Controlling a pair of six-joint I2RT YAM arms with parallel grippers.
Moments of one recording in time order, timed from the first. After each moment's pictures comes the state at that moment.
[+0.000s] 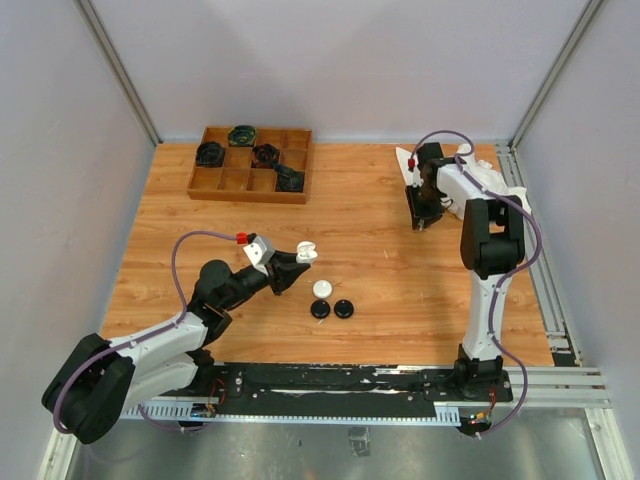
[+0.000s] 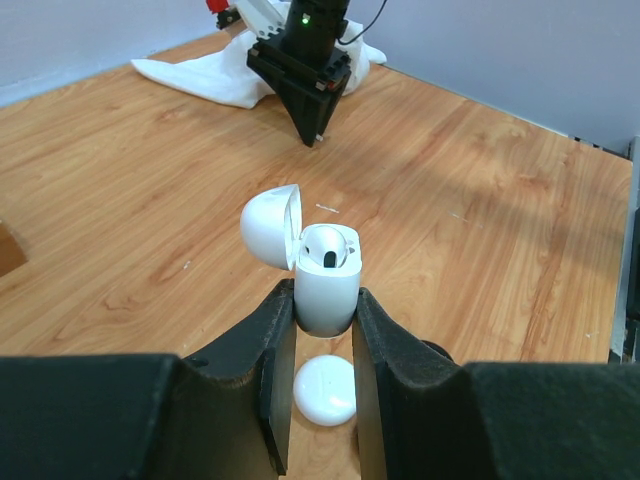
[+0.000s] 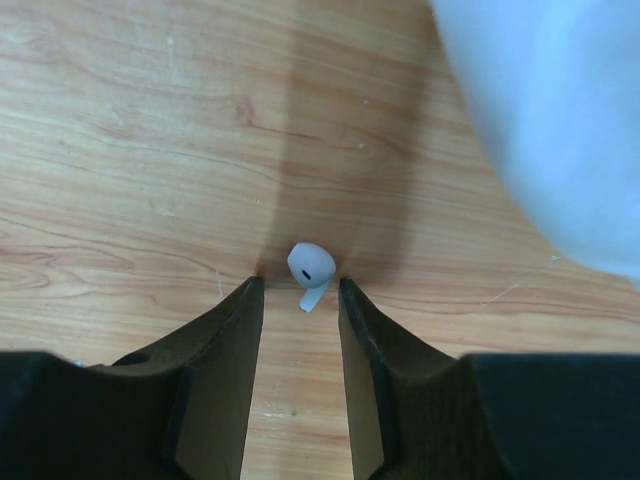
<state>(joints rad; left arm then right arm) -0.57 1.00 0.20 0.88 0.41 -0.13 0.13 2.16 1.68 -0.84 -0.02 -0.01</state>
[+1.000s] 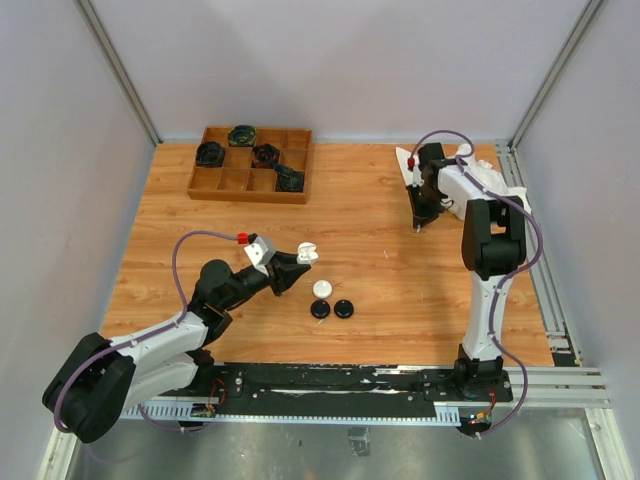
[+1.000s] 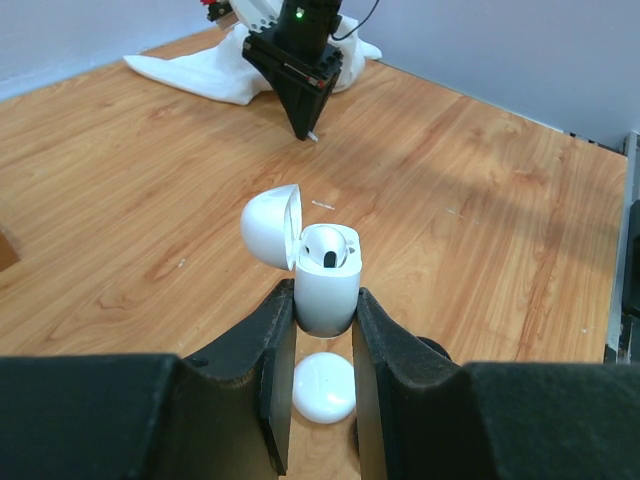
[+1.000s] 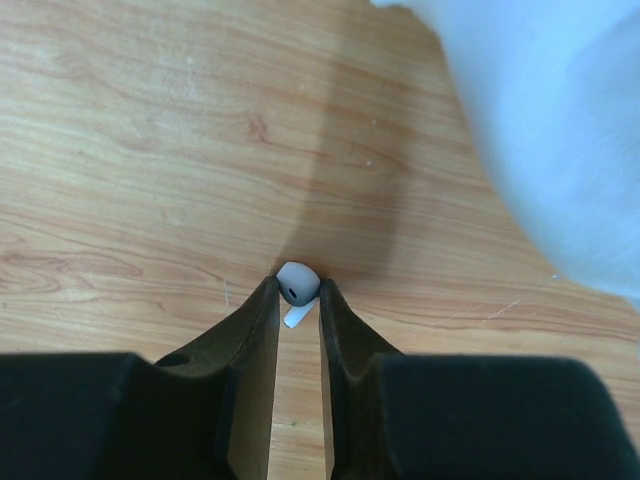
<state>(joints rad) -0.57 1.01 0.20 0.88 0.42 -0.13 0.13 2.17 1.70 -0.83 -0.04 -0.03</state>
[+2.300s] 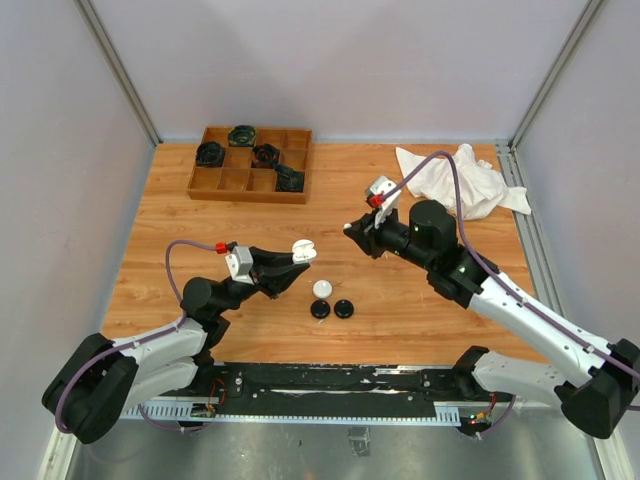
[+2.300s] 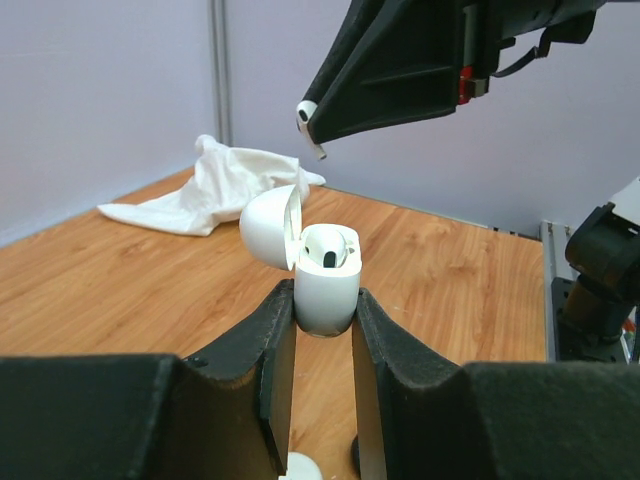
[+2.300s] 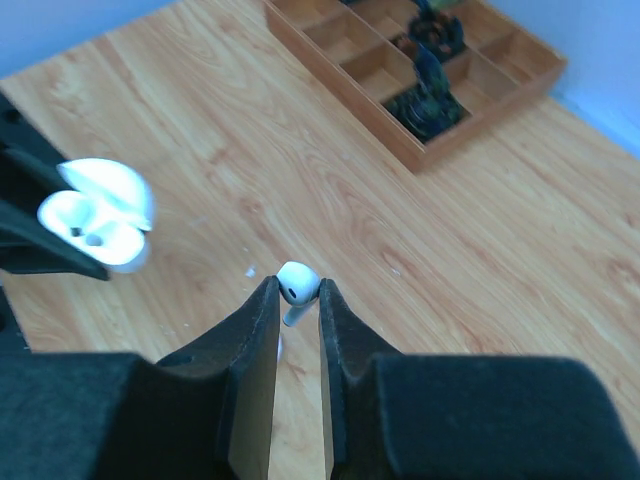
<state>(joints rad) -0.57 1.01 0.12 1.28 0.49 -0.25 0.74 1.07 0.94 -0.12 -0.12 -0.04</state>
